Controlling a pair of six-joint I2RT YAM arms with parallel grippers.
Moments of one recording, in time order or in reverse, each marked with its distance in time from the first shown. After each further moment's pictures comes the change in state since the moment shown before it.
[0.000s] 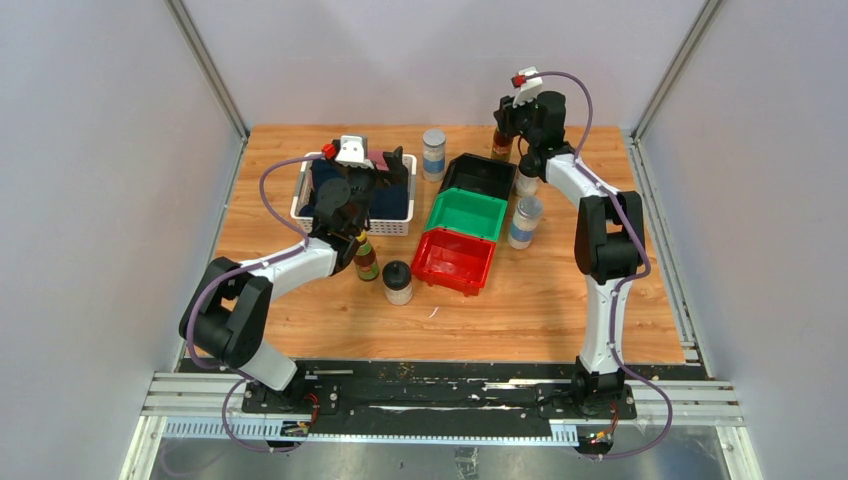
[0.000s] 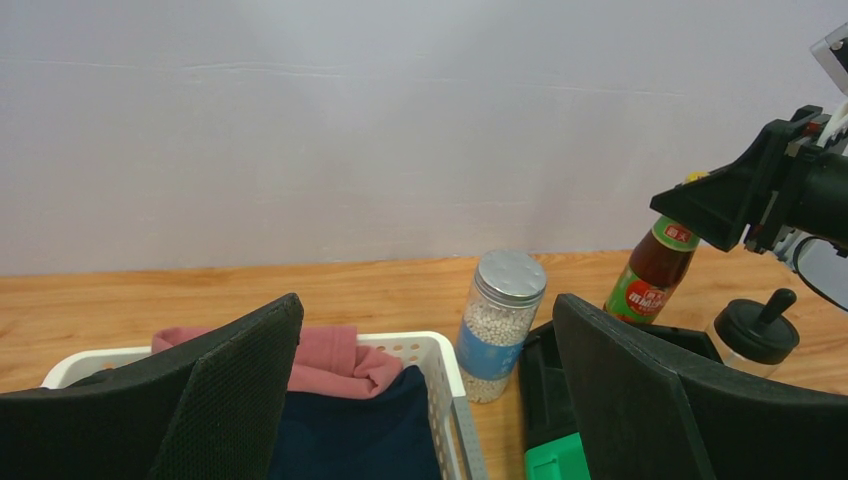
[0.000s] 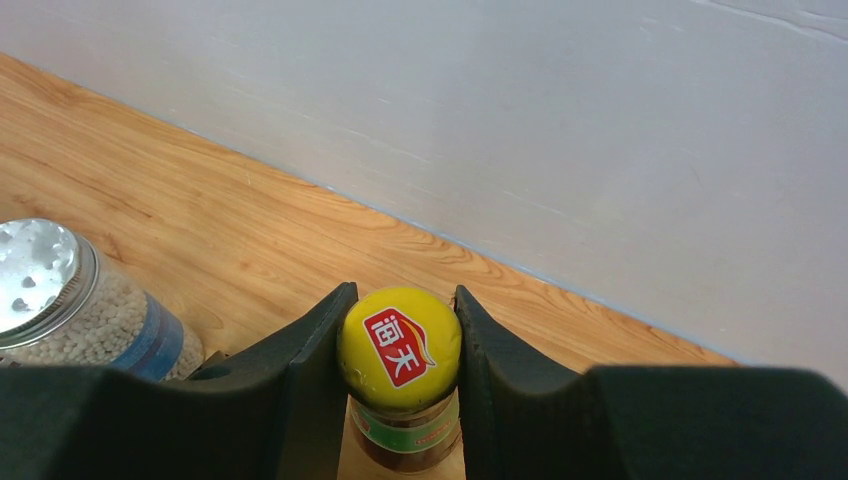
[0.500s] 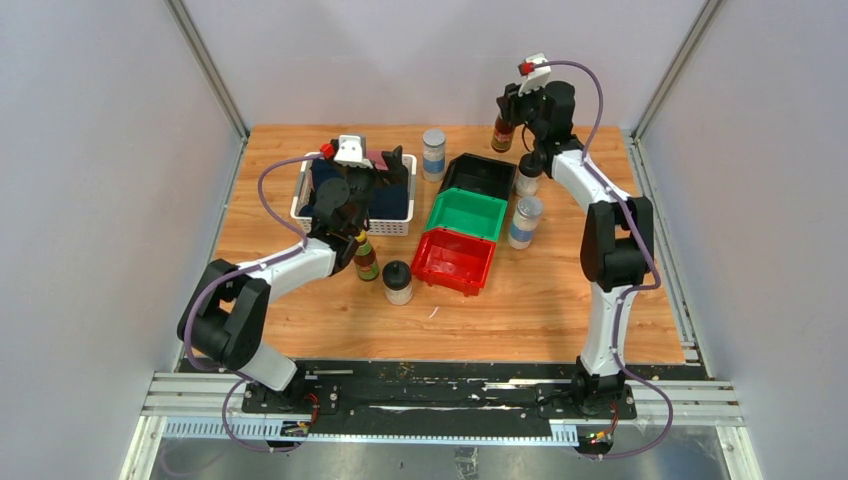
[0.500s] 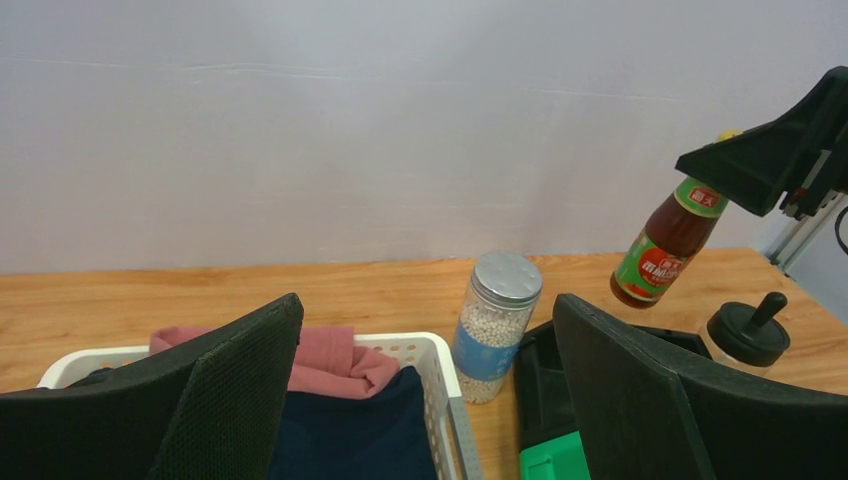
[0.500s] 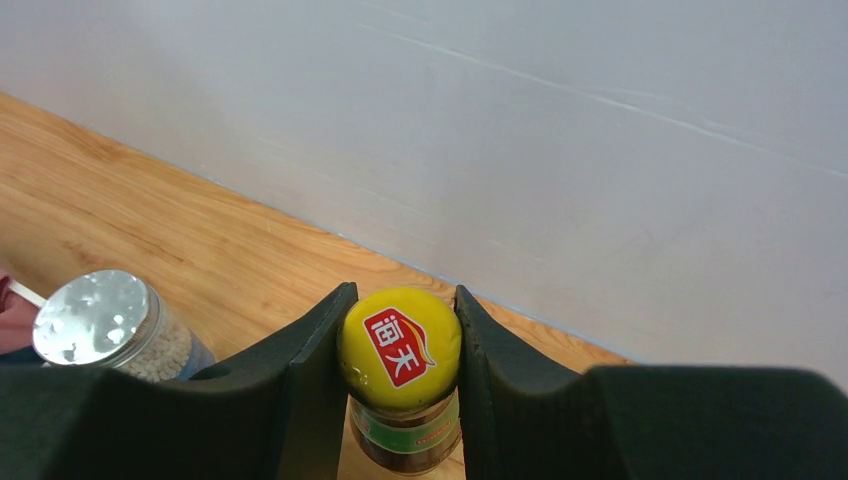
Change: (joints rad) left arm 0.000 -0.009 0.000 -0.011 0.000 -0.011; right arm 0.000 -0.074 0.000 -0.007 -0.005 0.016
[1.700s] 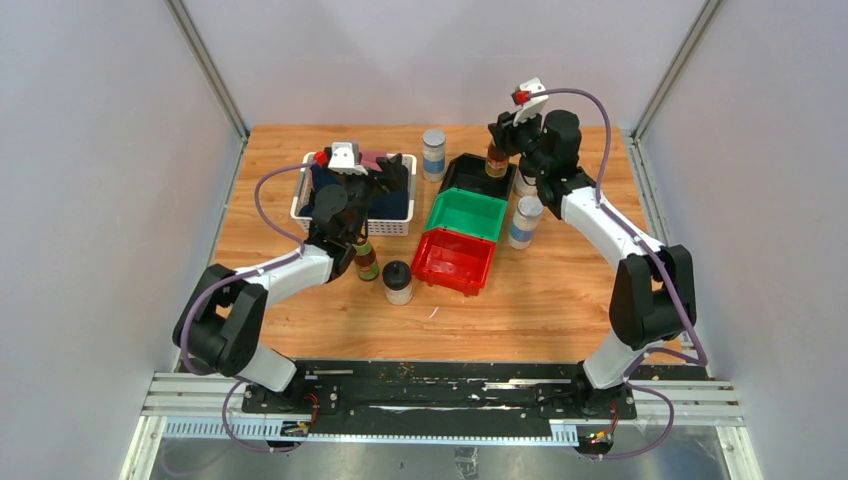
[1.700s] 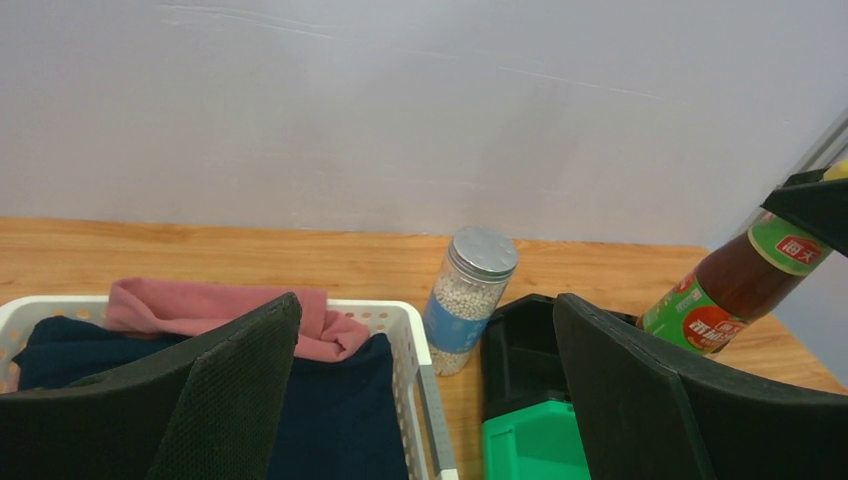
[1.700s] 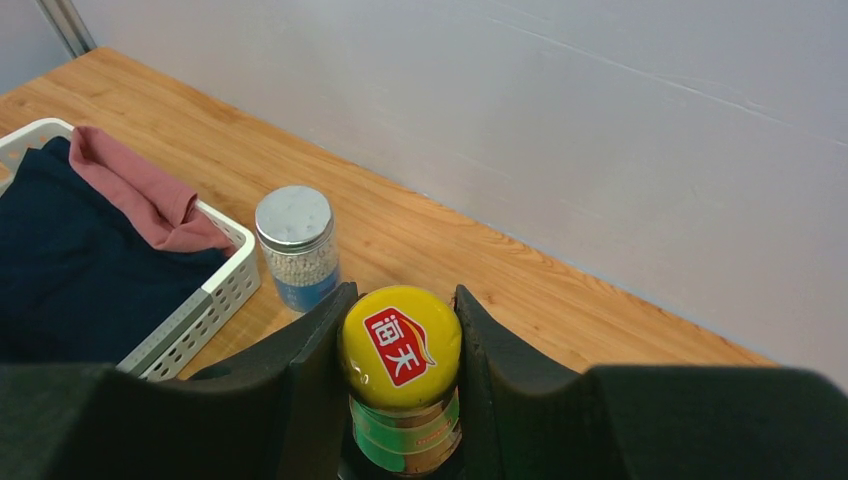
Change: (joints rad) left arm 0.000 -0.035 -0.058 -0.007 0.004 -0.124; right arm 0.115 -0.438 -0.431 0.006 0.041 -0.025
